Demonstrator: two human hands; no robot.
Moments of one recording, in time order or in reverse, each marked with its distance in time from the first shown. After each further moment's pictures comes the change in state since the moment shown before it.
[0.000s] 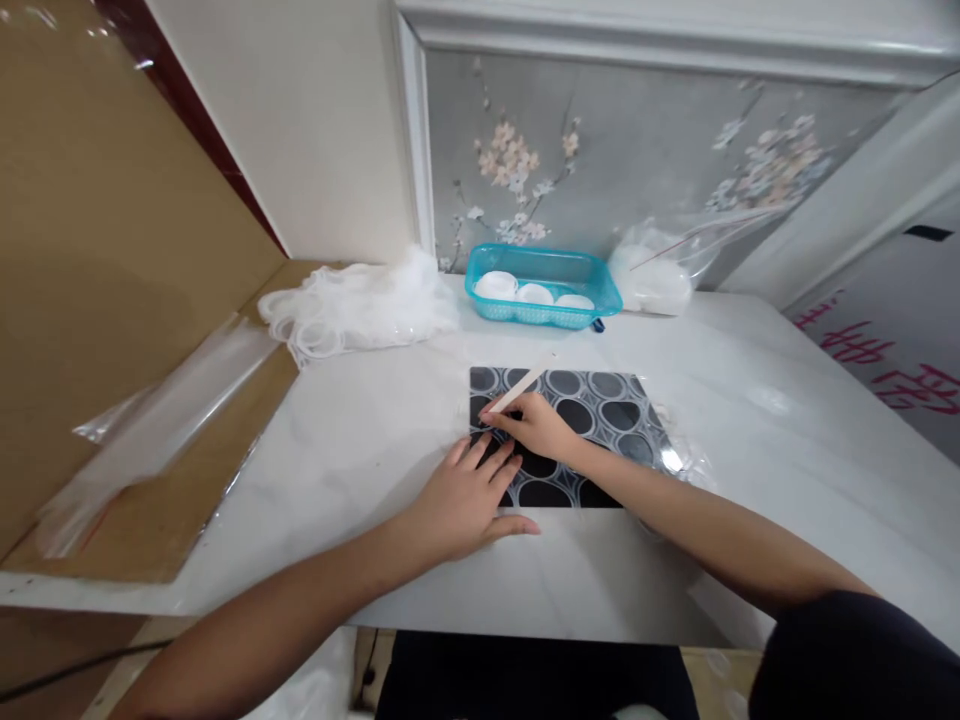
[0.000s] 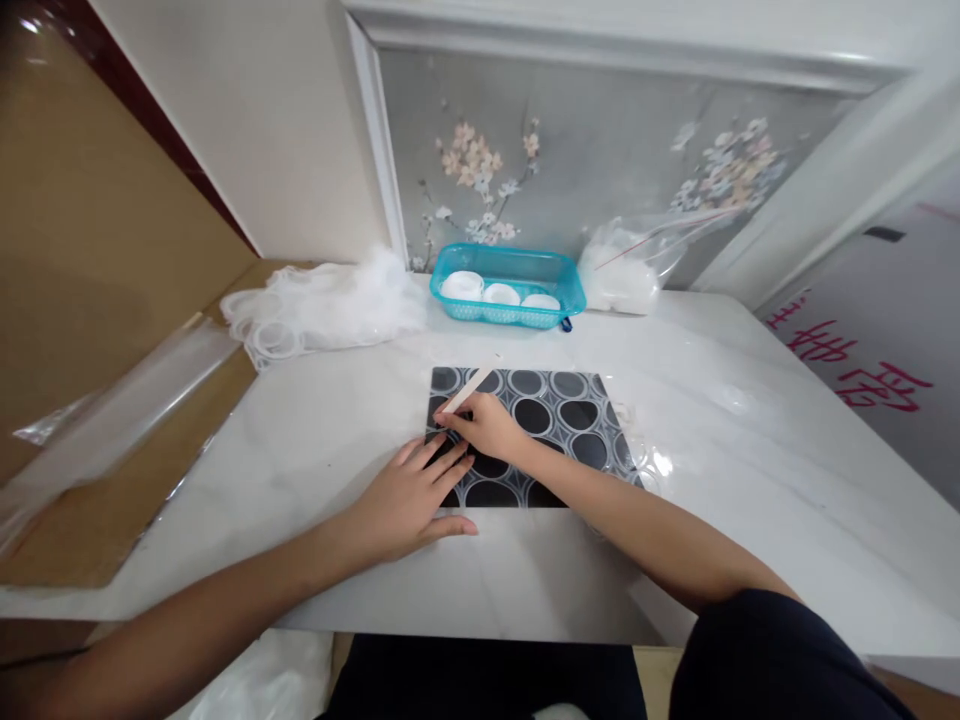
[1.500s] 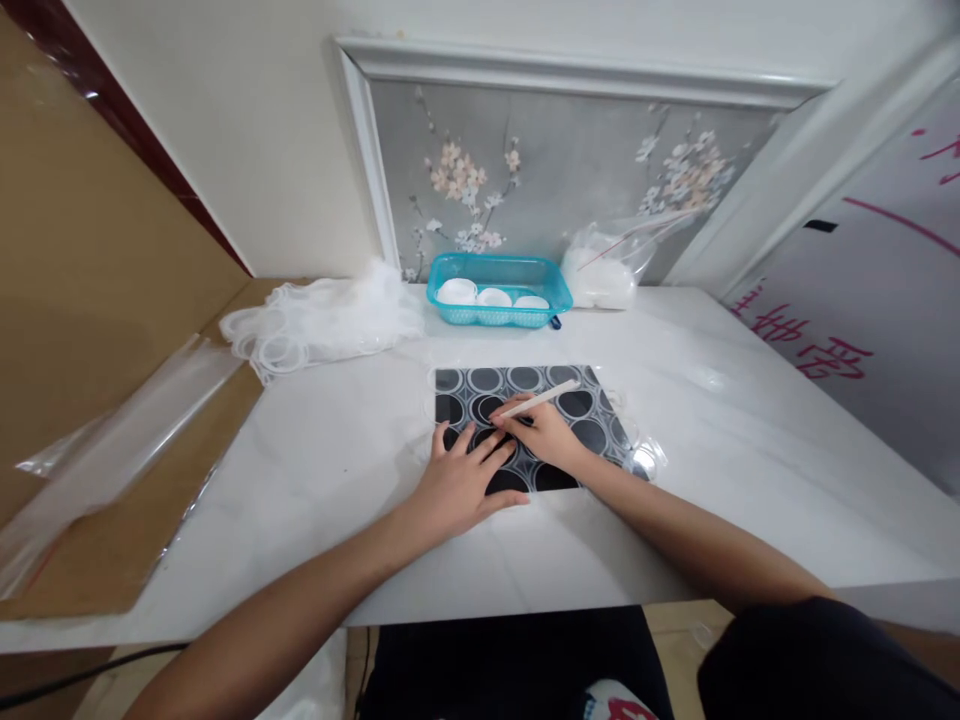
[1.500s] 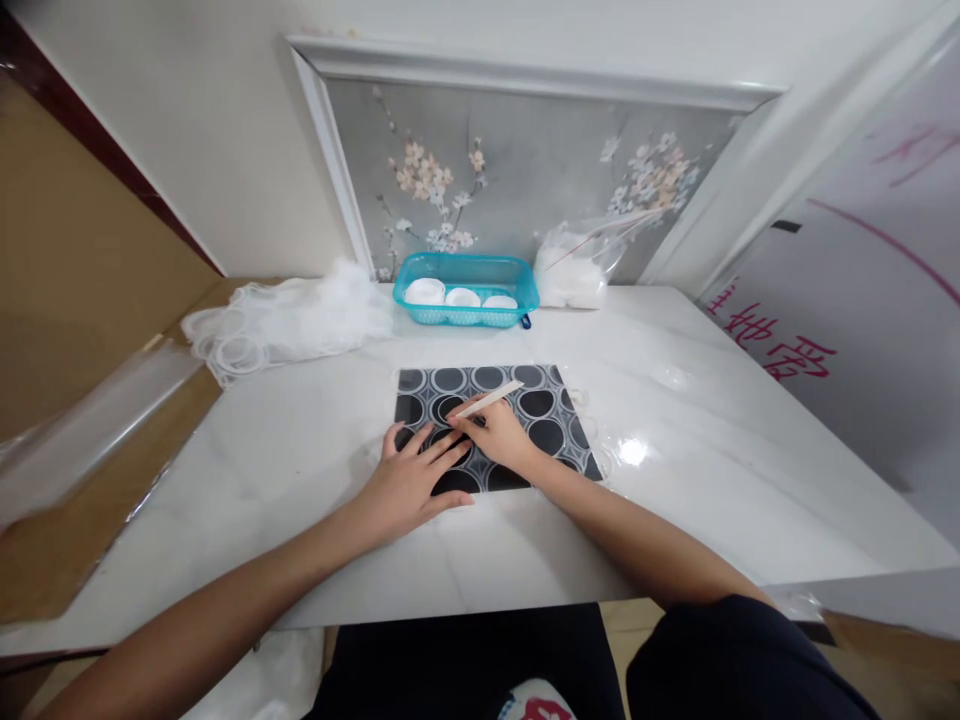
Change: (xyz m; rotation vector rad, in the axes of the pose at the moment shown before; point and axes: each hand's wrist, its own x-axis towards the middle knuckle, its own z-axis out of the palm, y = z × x) left_hand 0.030 0.016 0.014 0.032 0.146 -0.028; right_hand -0.049 0.015 -0.033 -0.049 0.215 -0.080
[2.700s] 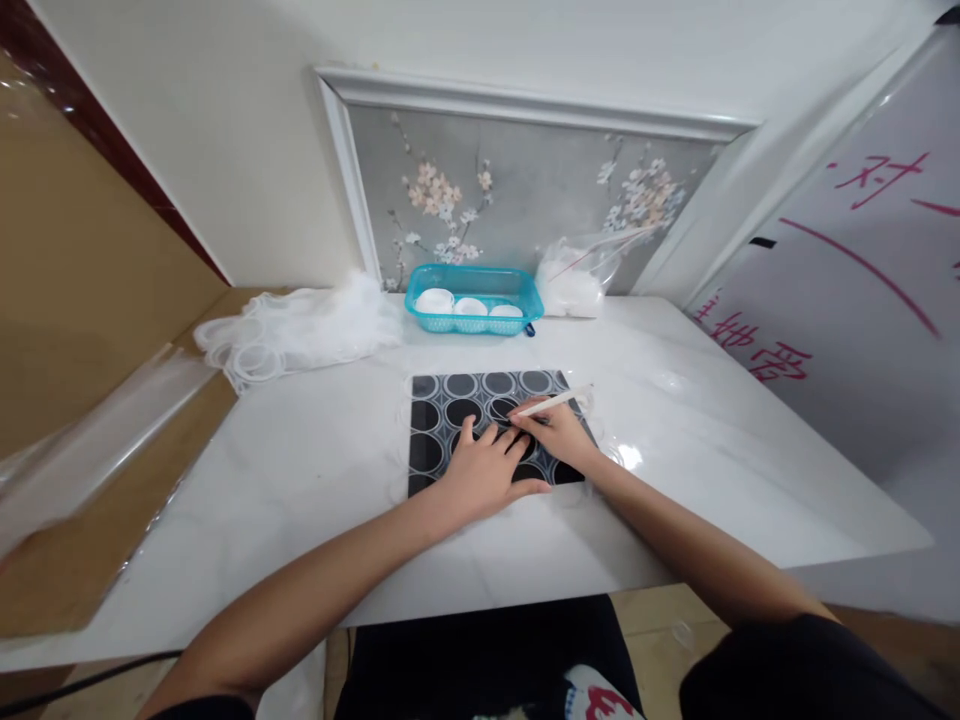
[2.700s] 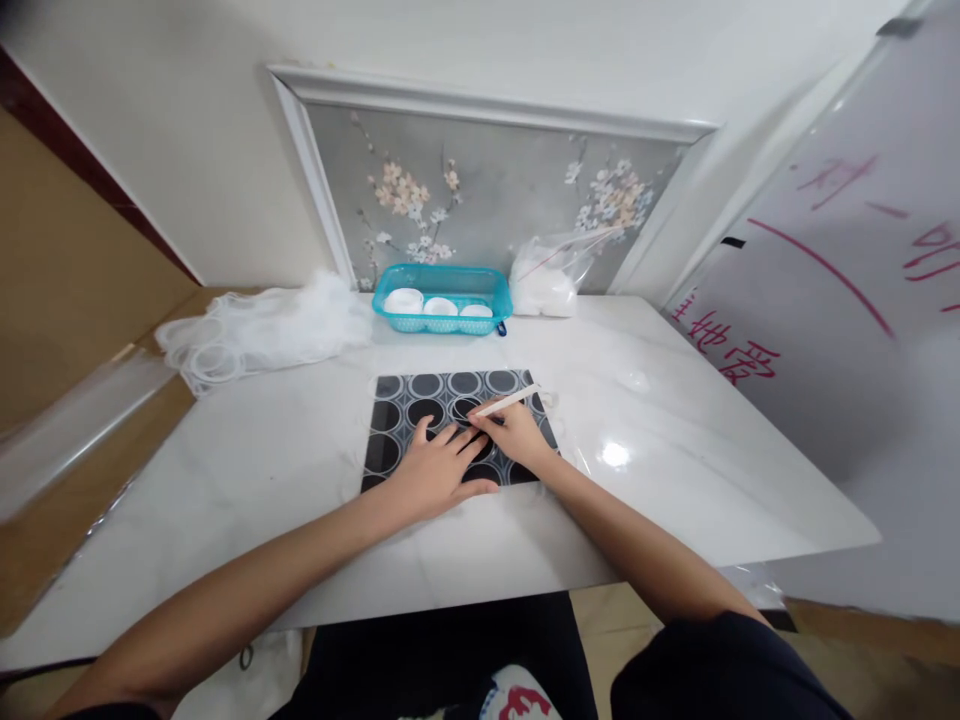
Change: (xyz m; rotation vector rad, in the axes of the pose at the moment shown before) left_hand 0.054 0.045 -0.002 0.063 -0.060 0.098; right_hand -0.026 0.031 -0.048 -0.041 0.082 0.106
